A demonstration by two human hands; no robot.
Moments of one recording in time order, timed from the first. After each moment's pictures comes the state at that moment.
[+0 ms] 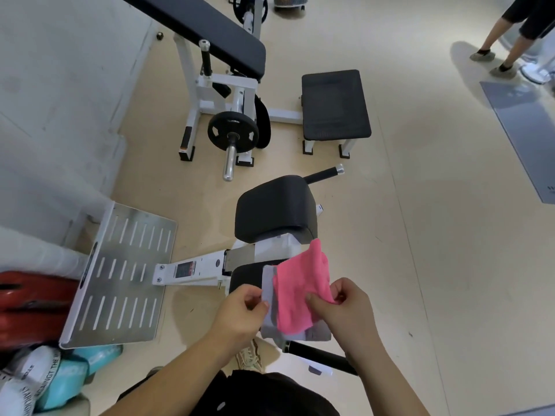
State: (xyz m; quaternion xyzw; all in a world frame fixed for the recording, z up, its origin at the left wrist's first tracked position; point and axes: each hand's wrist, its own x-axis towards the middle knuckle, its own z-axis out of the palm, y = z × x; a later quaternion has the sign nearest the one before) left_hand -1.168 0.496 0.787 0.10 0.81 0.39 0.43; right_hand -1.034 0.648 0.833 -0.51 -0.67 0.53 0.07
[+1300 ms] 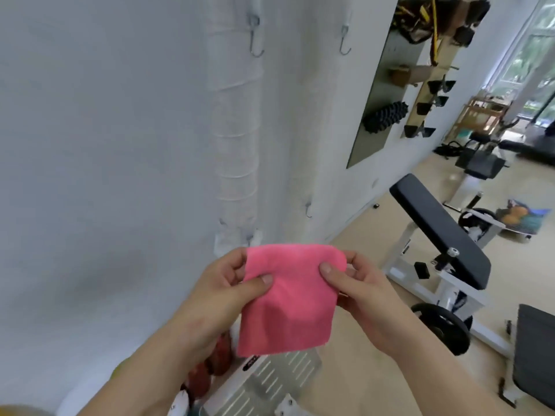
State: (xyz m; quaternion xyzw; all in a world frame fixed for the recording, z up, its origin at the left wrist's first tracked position) left_hand -1.417 0.092 1.061 -0.03 0.68 0.73 0.07; right_hand -1.453 0.331 1.052 -0.01 -0.68 0.72 -0.12
